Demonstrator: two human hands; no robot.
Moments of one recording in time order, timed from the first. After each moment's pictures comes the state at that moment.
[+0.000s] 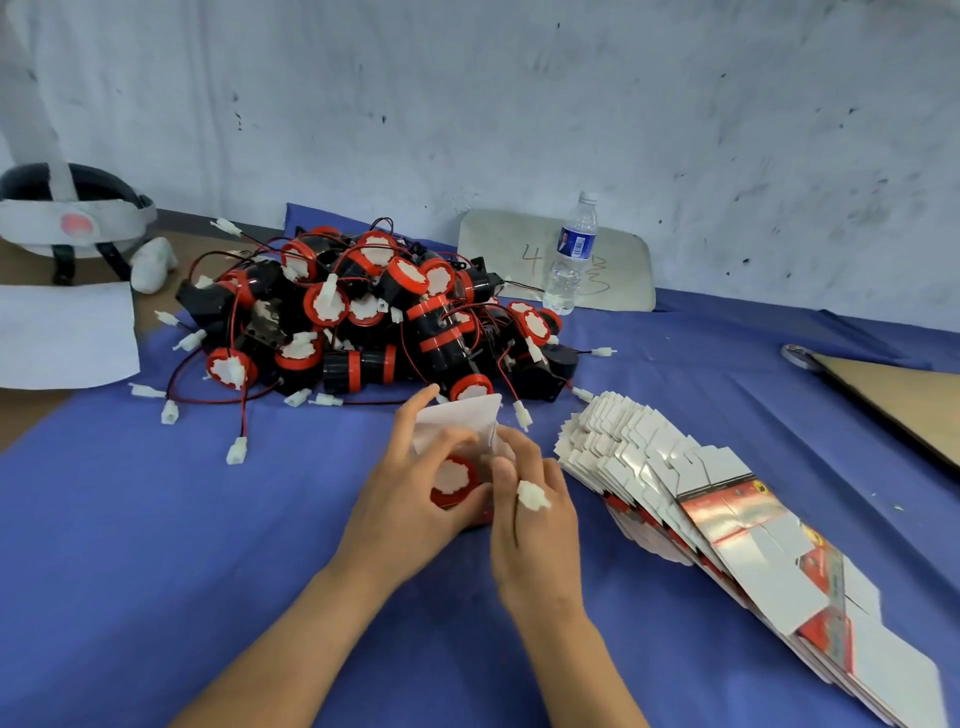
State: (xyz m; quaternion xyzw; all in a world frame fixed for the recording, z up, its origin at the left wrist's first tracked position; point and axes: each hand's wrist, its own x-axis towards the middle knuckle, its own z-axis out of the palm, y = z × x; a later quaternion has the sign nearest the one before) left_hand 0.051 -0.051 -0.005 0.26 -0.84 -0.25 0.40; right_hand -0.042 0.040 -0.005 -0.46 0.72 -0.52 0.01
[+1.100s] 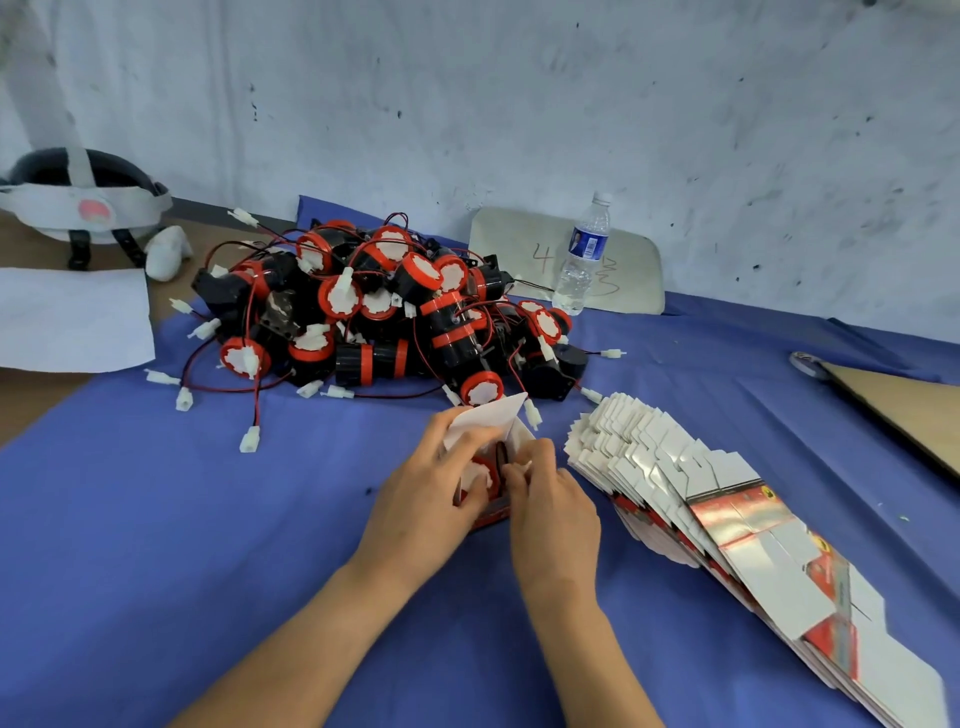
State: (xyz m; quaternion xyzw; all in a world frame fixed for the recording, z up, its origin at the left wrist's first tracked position) left_hand 0.047 -0.048 -0.014 0.27 -0.86 -0.22 0.36; right_hand -0.051 0.037 0.000 -0.44 0.84 -0.30 -0.07
